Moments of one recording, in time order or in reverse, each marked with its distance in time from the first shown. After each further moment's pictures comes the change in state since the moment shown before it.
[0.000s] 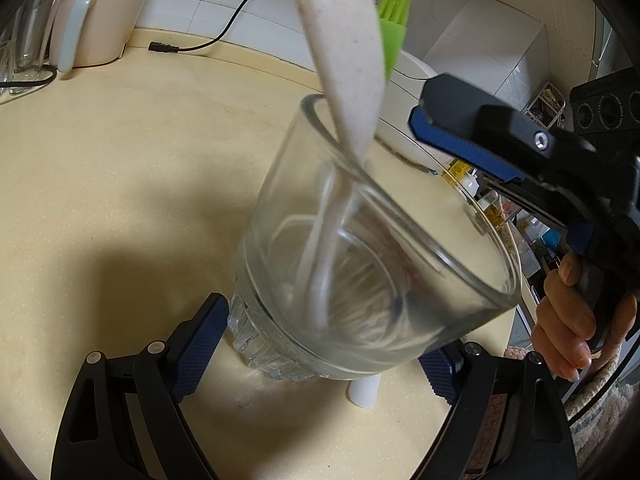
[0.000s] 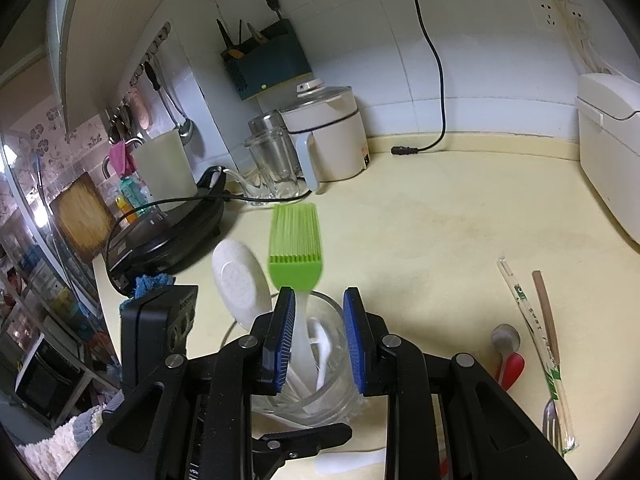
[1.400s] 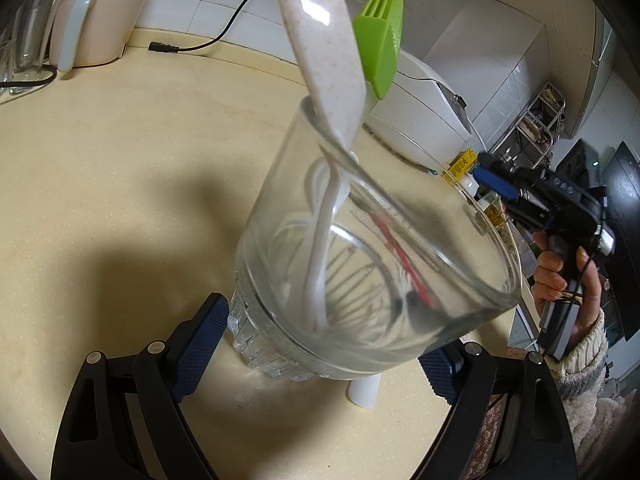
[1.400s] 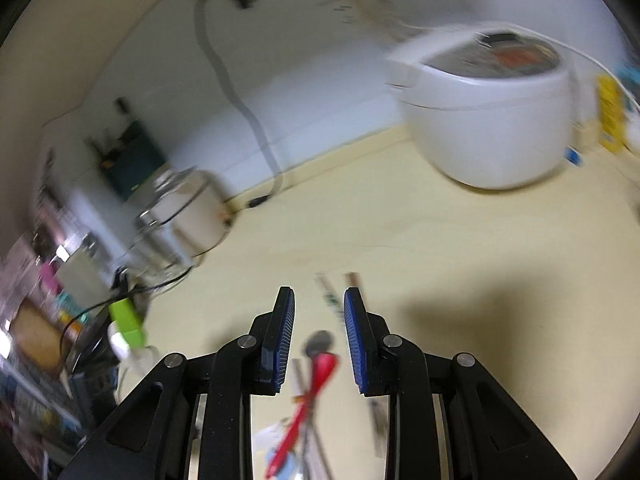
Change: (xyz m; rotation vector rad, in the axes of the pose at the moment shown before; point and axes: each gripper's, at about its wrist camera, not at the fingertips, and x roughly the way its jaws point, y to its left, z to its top) left arm -0.001 0.001 0.000 0.000 -0.001 -0.001; right arm -0.102 -0.143 -0.020 0.401 -0.159 -0.288
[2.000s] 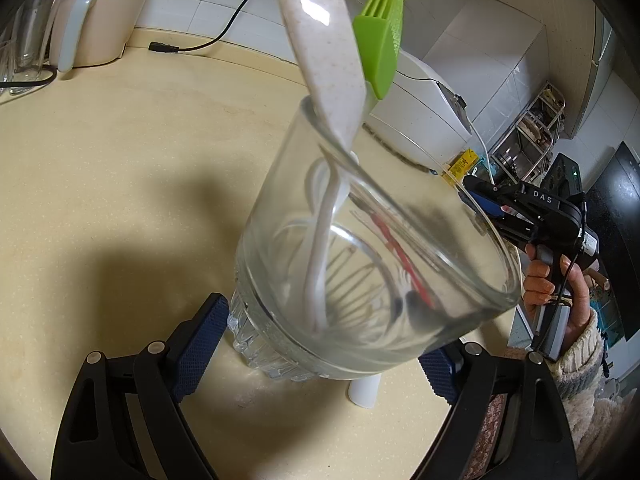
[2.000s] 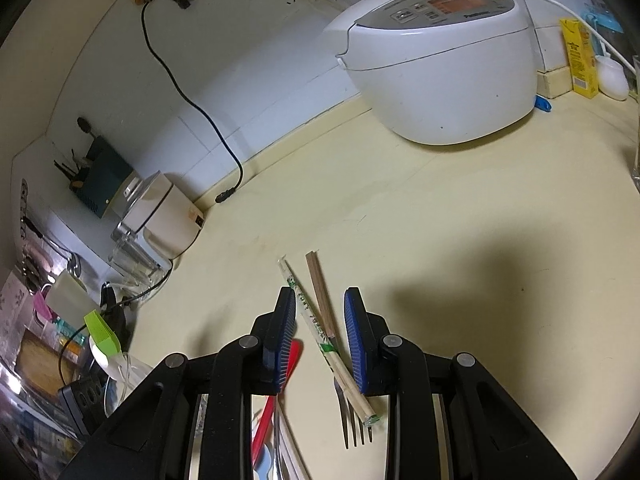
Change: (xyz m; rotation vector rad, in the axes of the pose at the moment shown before) left arm 0.000 0.000 0.000 0.000 0.000 0.000; right arm 0.013 -0.031 -0.007 0.107 0.063 -0.031
